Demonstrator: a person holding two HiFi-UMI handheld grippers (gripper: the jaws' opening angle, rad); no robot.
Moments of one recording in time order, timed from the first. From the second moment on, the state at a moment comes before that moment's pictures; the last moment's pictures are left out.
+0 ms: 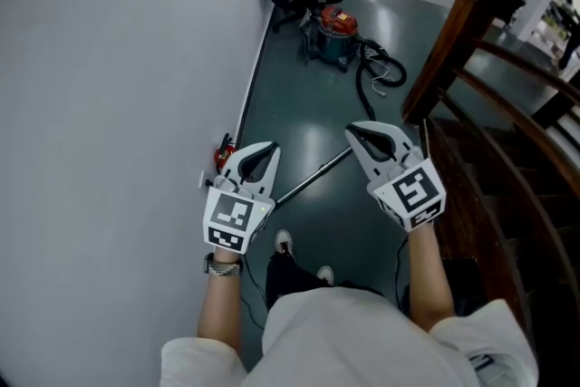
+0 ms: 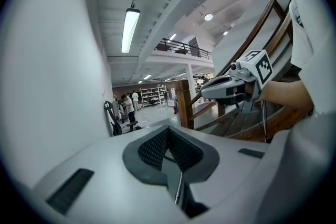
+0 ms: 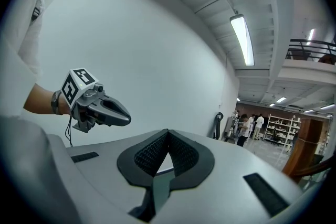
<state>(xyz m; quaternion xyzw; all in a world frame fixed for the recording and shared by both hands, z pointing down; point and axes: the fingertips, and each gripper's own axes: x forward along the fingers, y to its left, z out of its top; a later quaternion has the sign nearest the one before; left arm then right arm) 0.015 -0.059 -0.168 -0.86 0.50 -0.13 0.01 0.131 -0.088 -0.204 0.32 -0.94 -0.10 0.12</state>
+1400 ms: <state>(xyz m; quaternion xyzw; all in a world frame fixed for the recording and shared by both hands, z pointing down) 0.041 -0.034 -0.190 -0.86 0.49 -0.12 0.04 0.149 -0.064 -0.216 0.32 -0.93 -0.11 0.11</state>
